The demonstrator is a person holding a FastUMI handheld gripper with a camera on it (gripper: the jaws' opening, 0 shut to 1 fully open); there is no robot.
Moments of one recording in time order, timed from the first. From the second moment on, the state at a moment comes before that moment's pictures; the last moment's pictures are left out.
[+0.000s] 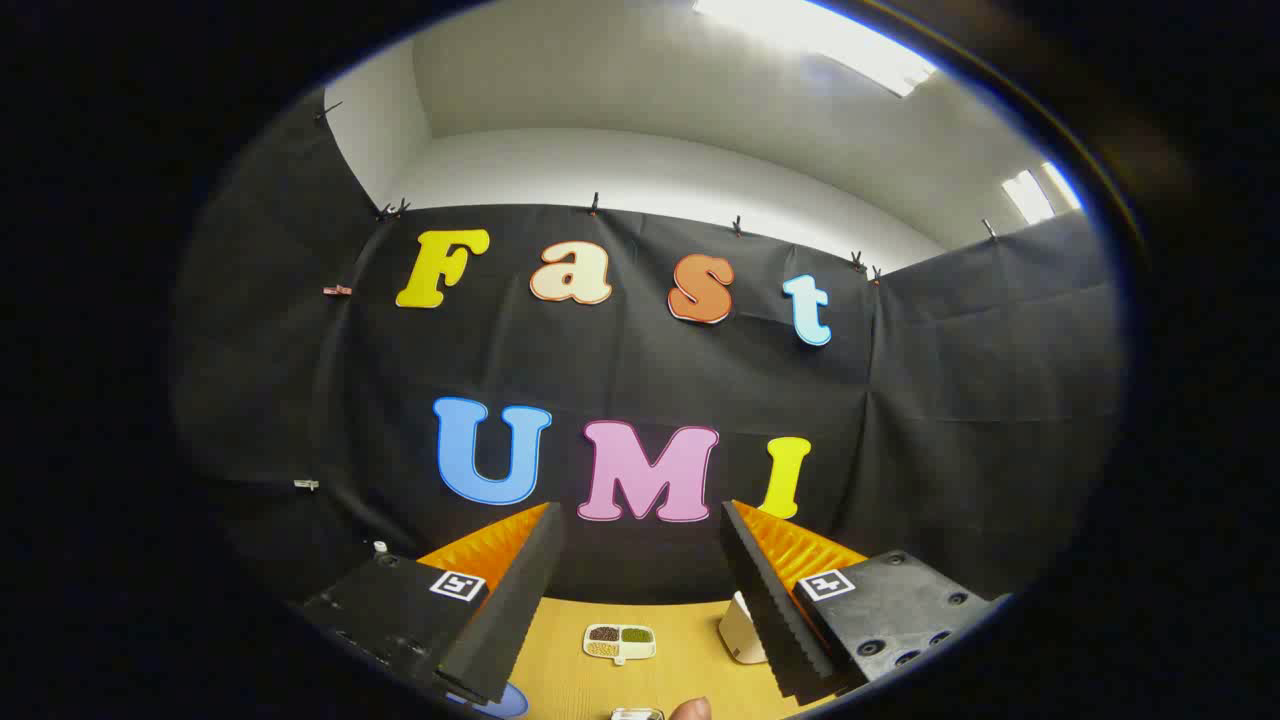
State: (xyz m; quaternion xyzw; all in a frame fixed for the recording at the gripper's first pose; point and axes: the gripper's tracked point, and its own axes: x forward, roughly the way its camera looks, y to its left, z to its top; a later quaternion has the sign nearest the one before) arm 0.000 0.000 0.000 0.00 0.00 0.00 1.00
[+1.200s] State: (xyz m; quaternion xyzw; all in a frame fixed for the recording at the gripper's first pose) arm 0.013 0.034 -0.008 -0.01 0.02 0.01 1.00
